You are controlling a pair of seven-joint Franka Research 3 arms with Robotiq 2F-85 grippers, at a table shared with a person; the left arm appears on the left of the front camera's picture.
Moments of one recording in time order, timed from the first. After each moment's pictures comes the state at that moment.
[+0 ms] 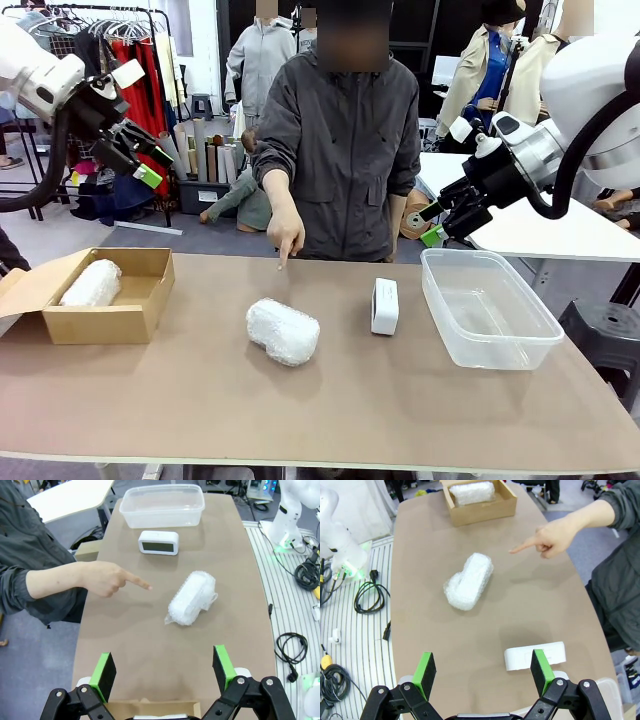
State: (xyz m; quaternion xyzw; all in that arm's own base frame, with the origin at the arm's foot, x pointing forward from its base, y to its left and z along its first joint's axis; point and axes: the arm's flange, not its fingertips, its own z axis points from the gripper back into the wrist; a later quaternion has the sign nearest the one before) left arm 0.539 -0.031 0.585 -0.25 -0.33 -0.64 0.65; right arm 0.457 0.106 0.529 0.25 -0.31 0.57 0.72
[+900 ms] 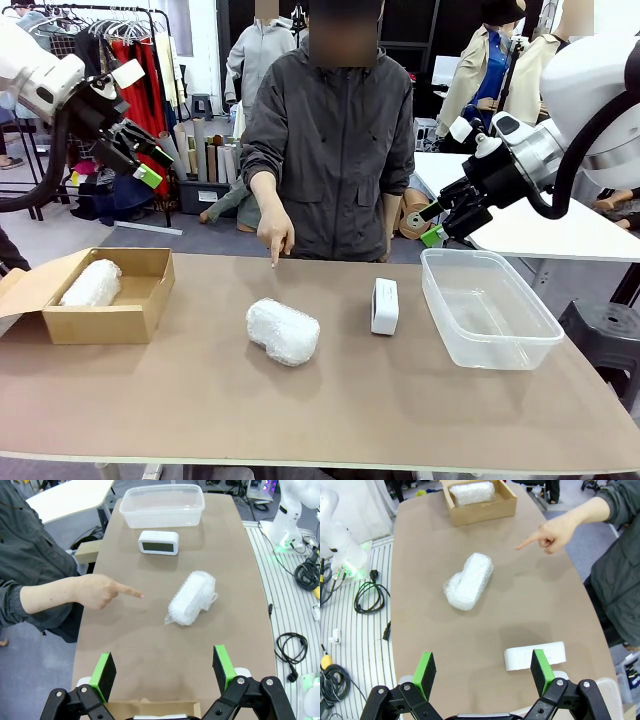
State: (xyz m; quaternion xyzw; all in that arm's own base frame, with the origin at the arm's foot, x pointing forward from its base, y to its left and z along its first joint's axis) left arm 0.539 -0.031 0.585 -0.25 -0.33 -0.64 0.65; right arm 0.457 0.106 0.529 0.25 -0.31 0.57 0.72
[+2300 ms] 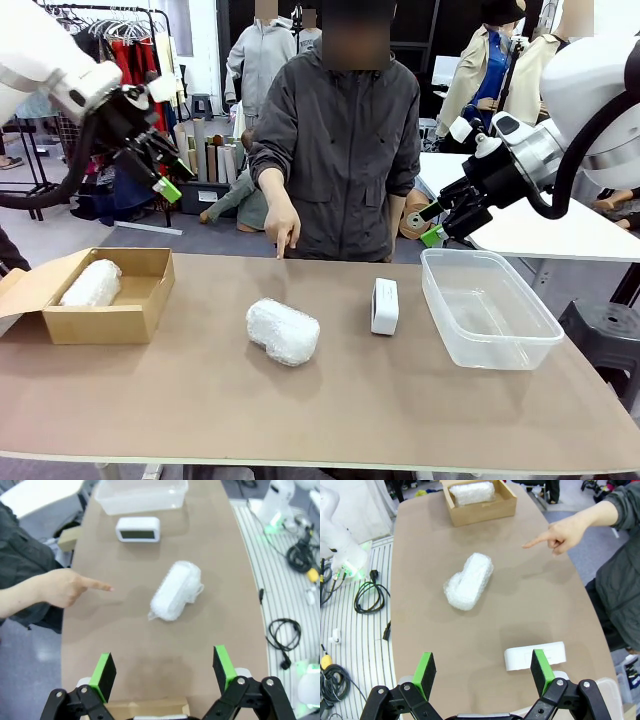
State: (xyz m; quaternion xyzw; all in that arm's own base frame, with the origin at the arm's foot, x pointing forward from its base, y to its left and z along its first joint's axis) left arm 0.522 -0.093 0.583 -0.22 -0.26 -0.68 0.65; right arm 0.457 0.106 0.529 0.24 -0.31 0.57 0.72
